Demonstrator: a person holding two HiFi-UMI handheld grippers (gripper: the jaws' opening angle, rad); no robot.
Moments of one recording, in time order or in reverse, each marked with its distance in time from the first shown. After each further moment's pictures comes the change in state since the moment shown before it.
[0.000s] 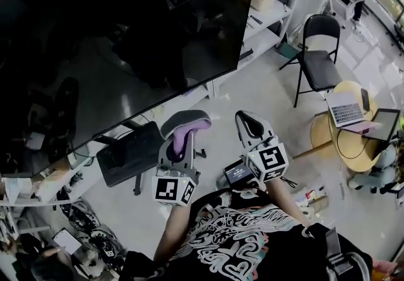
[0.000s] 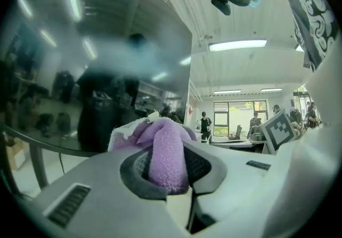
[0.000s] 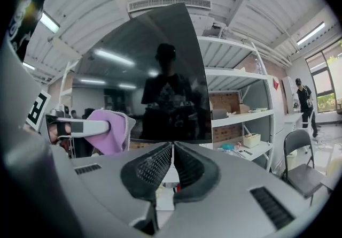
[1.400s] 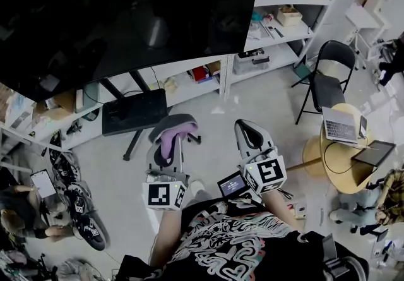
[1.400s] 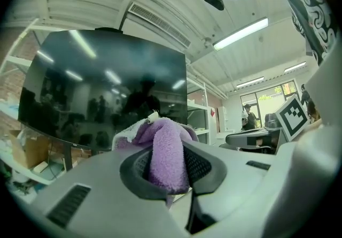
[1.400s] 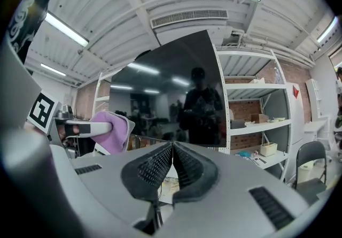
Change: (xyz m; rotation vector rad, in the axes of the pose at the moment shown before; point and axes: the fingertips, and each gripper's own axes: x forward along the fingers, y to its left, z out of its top) left arm -0.205 -0.105 0.028 0.110 -0.069 0.336; right arm -0.185 0.094 0.026 -0.096 -0.042 0.230
